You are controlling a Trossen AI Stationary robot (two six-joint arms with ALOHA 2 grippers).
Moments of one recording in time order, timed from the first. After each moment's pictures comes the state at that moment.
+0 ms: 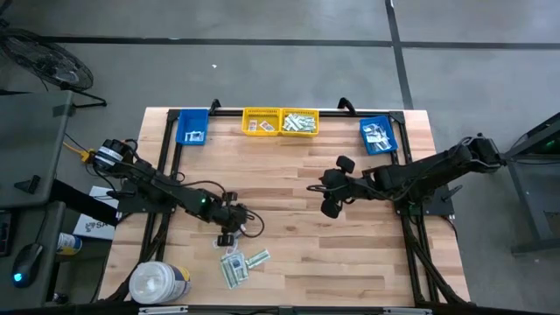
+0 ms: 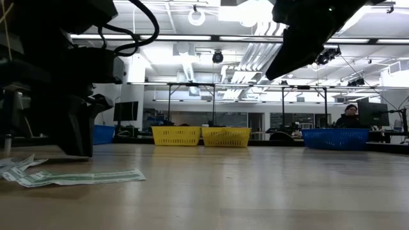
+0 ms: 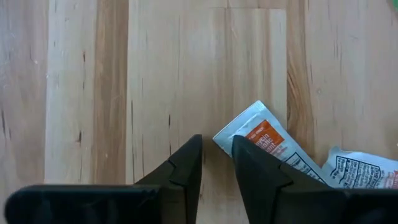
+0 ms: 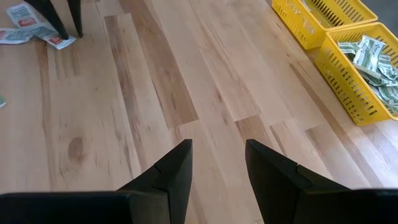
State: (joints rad) left arm -0.40 1.59 0.63 -0.29 -0.09 -0.40; right arm 0.20 1.29 0.82 -0.35 0.46 0.36
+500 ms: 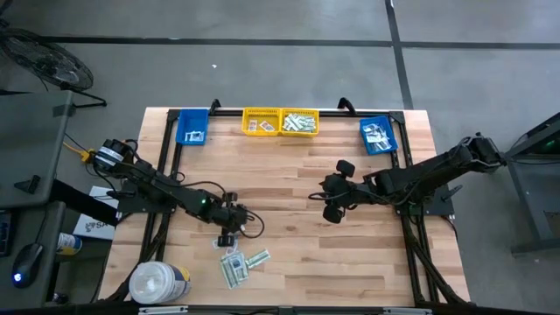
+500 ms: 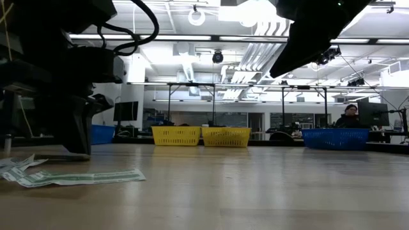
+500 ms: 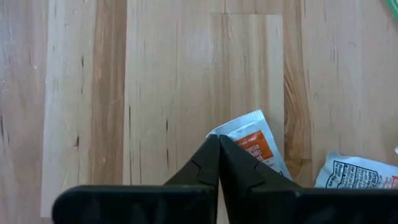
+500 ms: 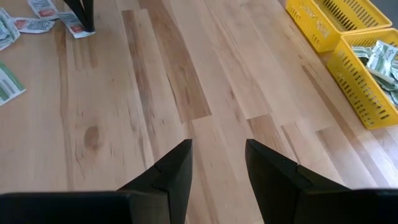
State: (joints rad) left arm -0.41 1.59 0.63 -0.28 -0.10 -0.40; right arm 0.26 1.29 0.82 -0.36 0.47 0.36
